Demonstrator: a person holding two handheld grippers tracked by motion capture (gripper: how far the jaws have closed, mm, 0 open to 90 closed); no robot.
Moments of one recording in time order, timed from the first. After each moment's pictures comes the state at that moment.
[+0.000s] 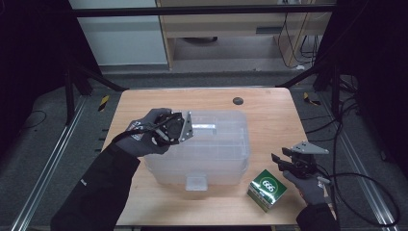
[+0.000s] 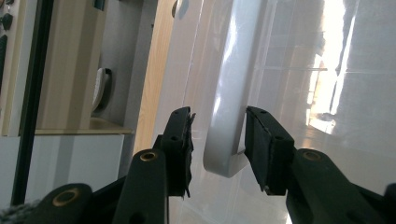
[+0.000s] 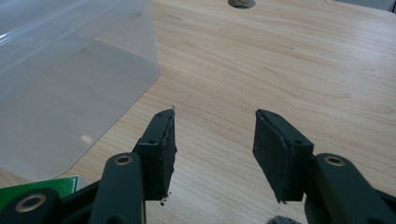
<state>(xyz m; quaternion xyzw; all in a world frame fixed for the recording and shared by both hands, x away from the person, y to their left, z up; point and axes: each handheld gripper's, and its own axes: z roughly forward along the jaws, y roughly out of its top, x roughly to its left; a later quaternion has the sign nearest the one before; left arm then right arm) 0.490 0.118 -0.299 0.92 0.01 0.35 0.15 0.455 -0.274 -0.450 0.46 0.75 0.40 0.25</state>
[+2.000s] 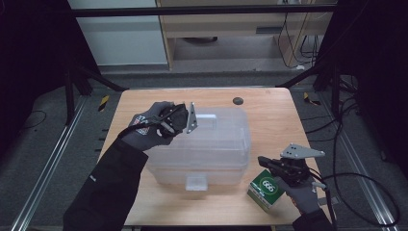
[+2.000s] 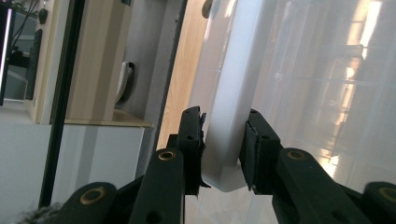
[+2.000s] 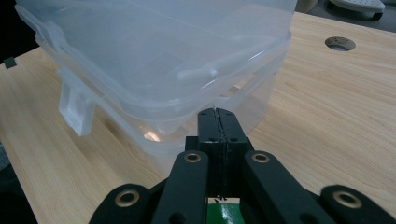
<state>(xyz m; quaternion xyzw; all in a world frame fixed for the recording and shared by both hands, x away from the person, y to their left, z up) 0.506 0.109 -0.287 0.91 0.03 0.39 0.14 0.417 -0.226 -0.398 0.38 0.78 0.47 0.17</state>
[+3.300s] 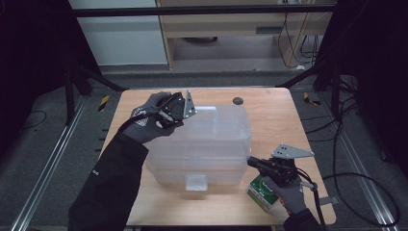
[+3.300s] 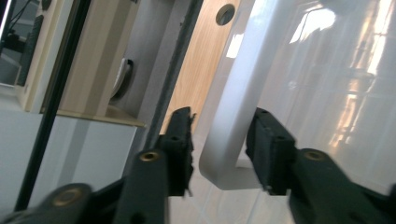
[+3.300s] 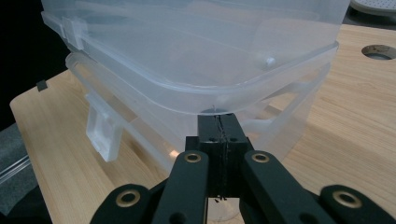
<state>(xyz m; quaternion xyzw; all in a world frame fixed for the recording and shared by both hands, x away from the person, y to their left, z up) 0.521 0.115 -0.278 0.90 0.07 0.38 0.18 0.422 -0.202 -0.406 0.37 0.76 0.52 0.14</state>
